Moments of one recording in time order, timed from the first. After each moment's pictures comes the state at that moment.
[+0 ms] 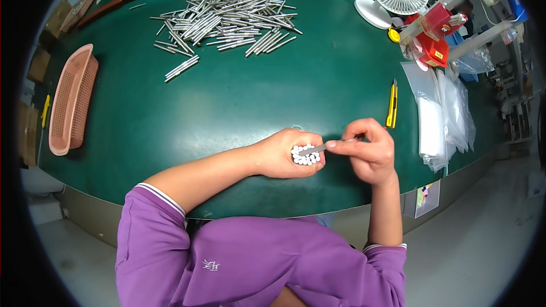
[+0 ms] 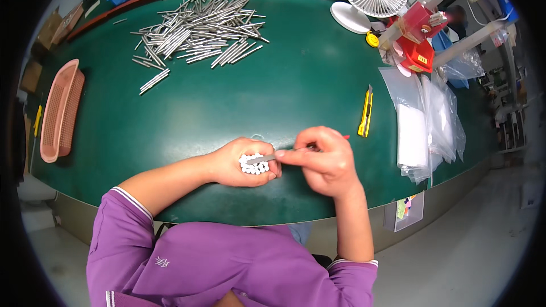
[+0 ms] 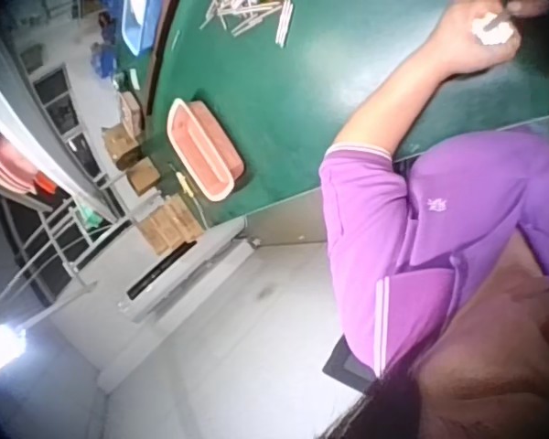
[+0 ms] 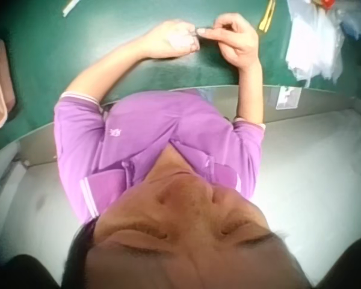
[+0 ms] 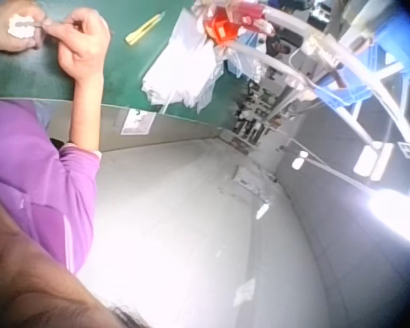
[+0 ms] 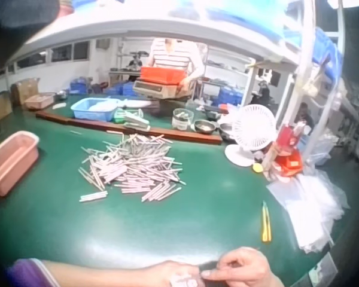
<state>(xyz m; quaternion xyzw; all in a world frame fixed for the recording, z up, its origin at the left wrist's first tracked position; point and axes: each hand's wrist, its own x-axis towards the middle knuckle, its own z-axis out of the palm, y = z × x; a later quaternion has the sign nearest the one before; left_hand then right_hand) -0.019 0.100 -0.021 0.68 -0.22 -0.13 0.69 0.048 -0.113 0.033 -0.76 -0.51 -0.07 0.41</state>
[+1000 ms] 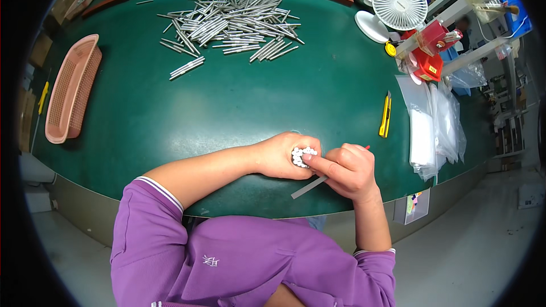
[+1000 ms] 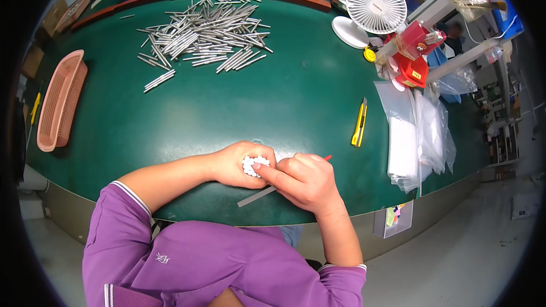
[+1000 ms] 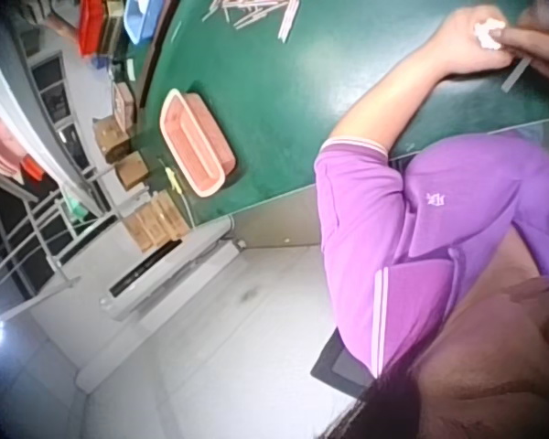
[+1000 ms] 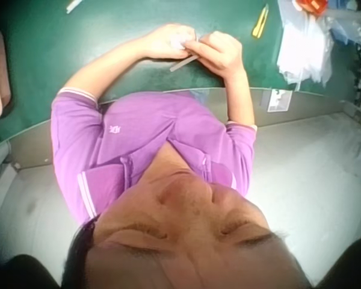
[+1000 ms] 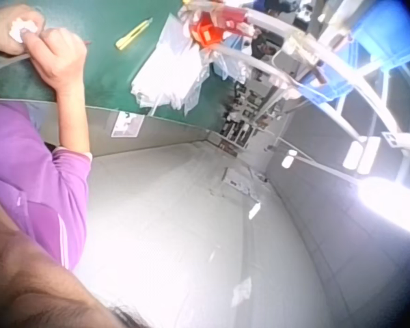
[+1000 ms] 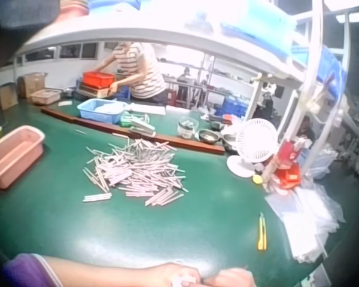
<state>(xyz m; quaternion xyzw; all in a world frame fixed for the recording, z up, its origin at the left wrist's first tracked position) -0.016 0.105 -0.009 0.72 -0.22 -0.15 0.64 0.022 -0.094 0.037 -0.74 -0.58 -0.21 0.26</state>
